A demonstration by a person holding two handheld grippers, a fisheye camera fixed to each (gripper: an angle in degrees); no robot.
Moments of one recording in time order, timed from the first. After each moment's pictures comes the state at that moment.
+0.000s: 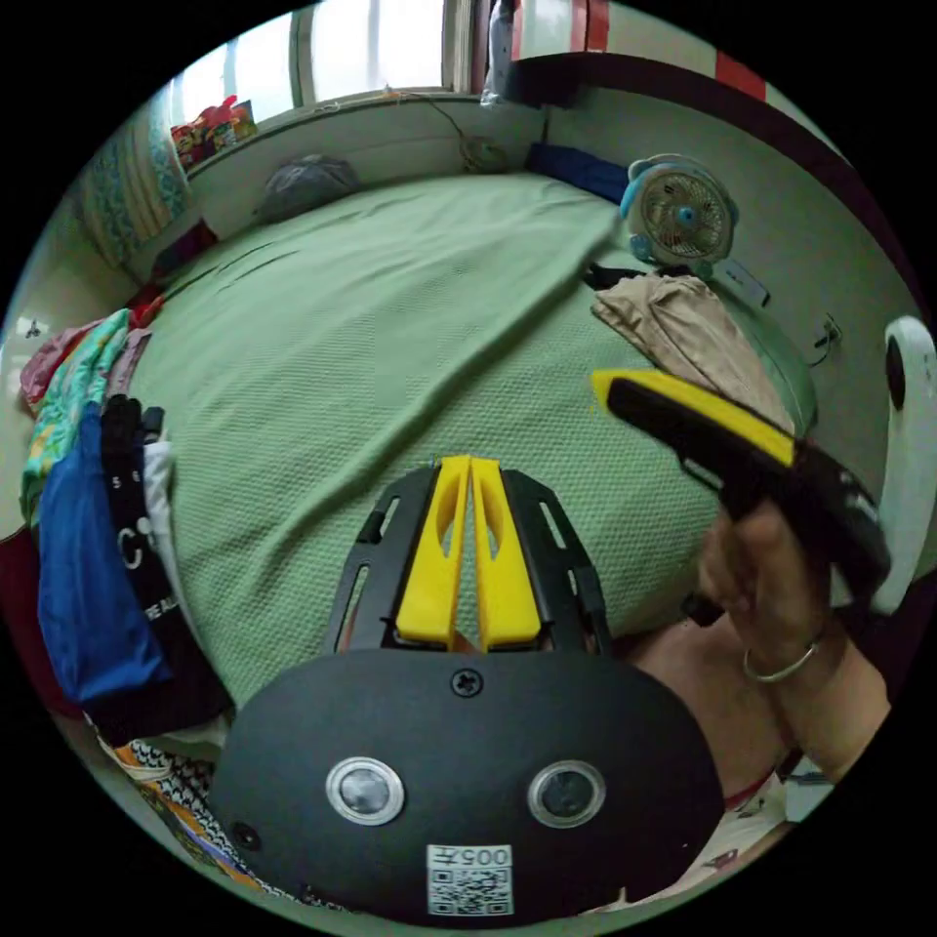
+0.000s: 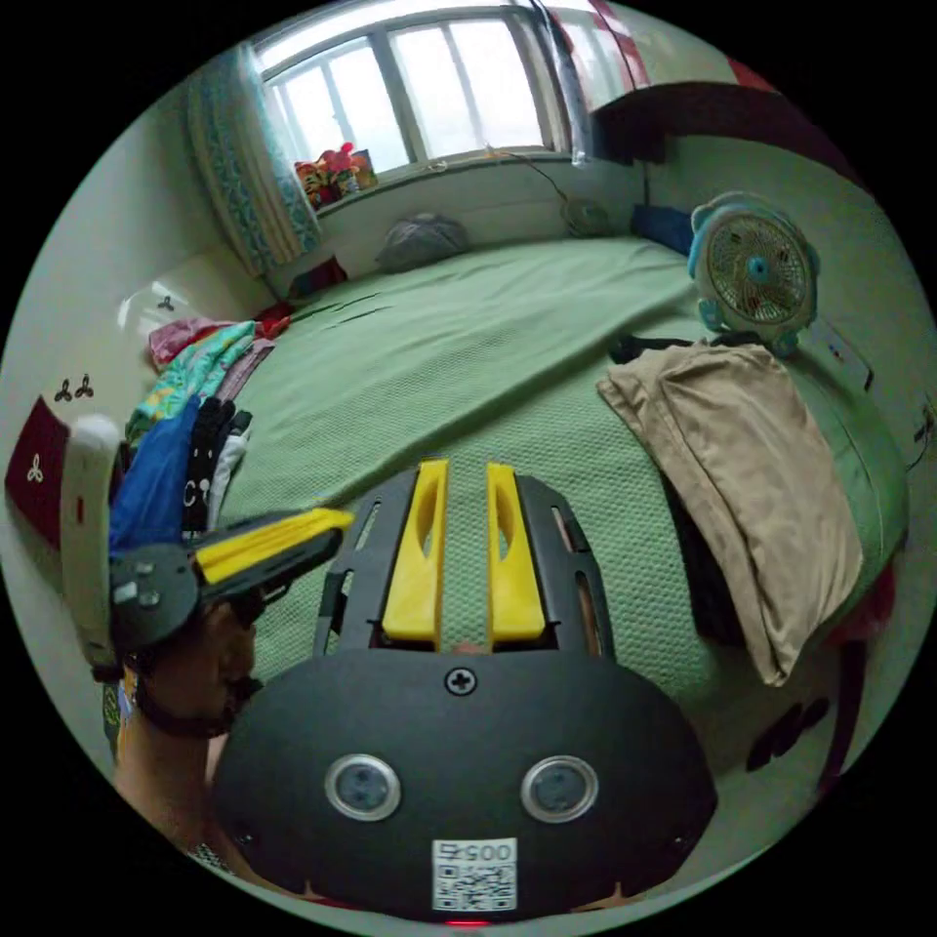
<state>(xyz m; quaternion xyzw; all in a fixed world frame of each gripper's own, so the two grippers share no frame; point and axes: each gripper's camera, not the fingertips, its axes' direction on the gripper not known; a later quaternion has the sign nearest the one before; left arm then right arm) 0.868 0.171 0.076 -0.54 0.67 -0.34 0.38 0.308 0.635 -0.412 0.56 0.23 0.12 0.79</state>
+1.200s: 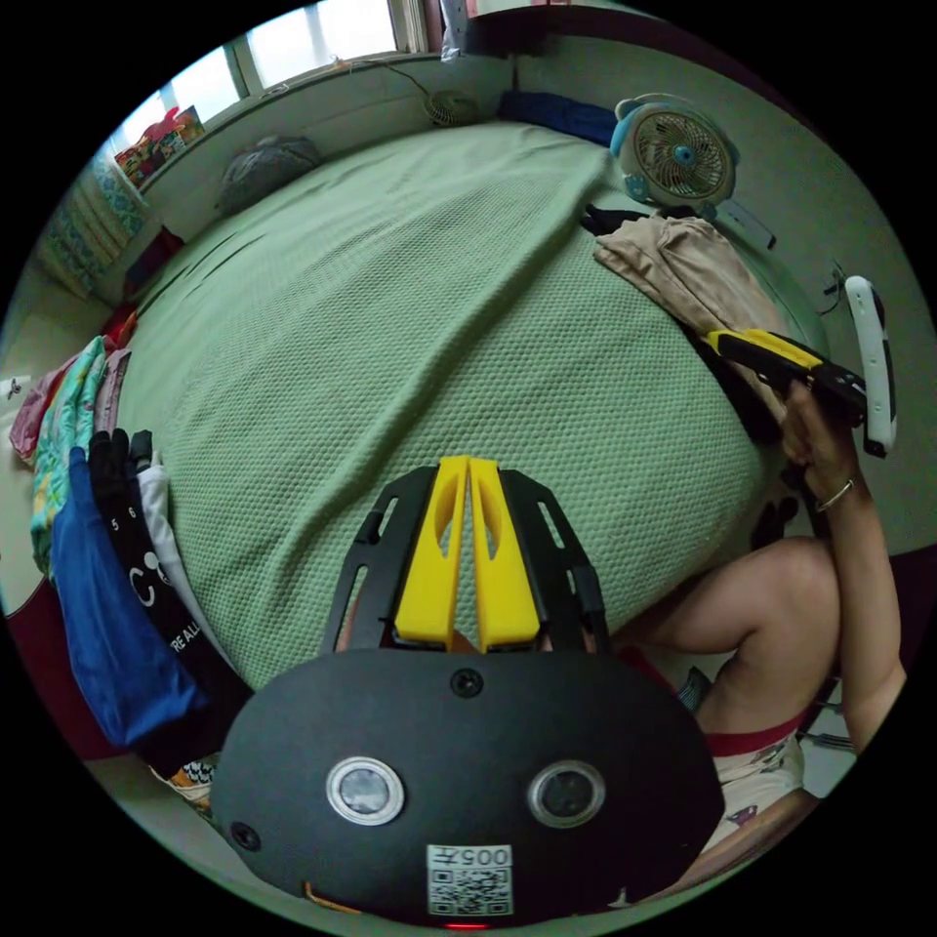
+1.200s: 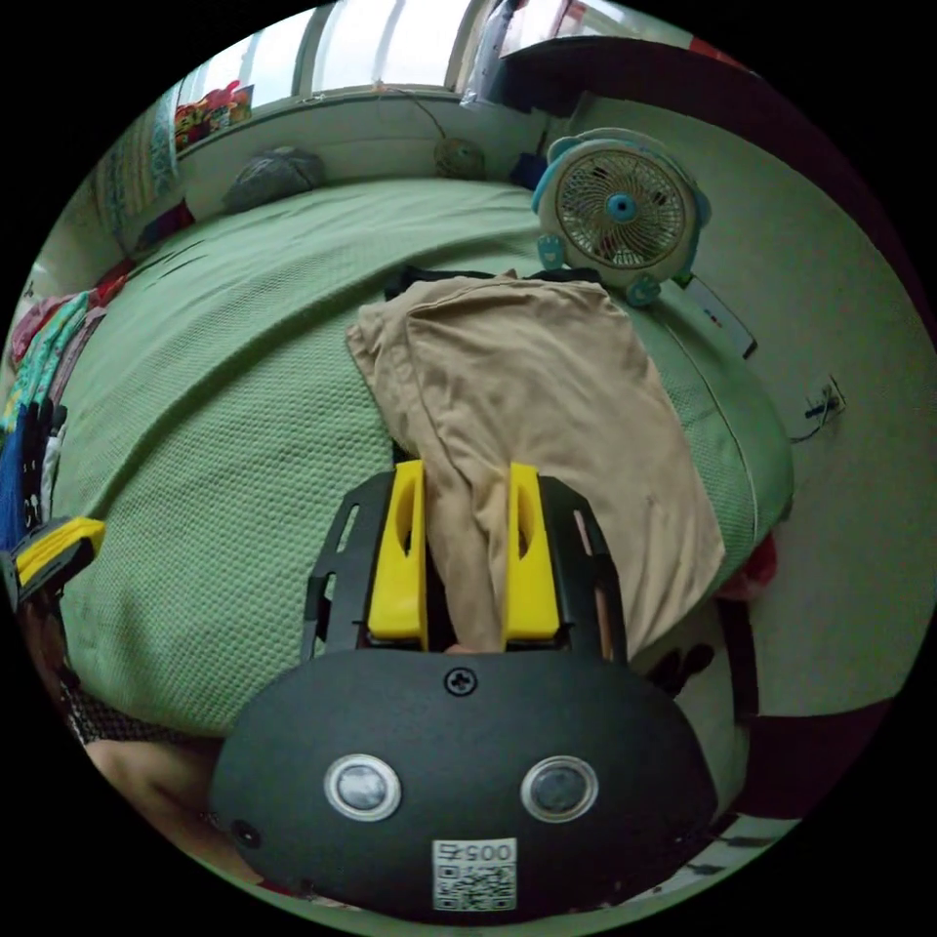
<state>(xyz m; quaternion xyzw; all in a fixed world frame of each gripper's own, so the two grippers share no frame) 1.043 0.025 0.142 -0.53 0.70 -0.28 0.39 0.536 0.718 -0.519 0.46 0.36 0.27 0.76</state>
